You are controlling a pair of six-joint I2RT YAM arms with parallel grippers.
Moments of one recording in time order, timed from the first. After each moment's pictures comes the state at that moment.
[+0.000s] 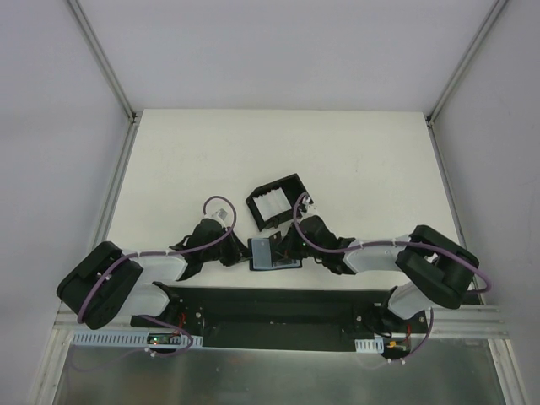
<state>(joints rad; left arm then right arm) -0.62 1.29 0.20 0.33 0.24 -1.07 0.97 1.51 0.51 0.33 0.02 0.96</state>
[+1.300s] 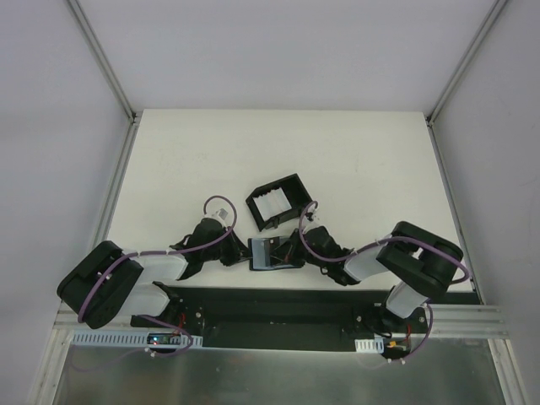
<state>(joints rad) -0.62 1.29 0.21 0.32 0.24 -1.07 0.98 1.63 0.35 0.75 -0.03 1.21</state>
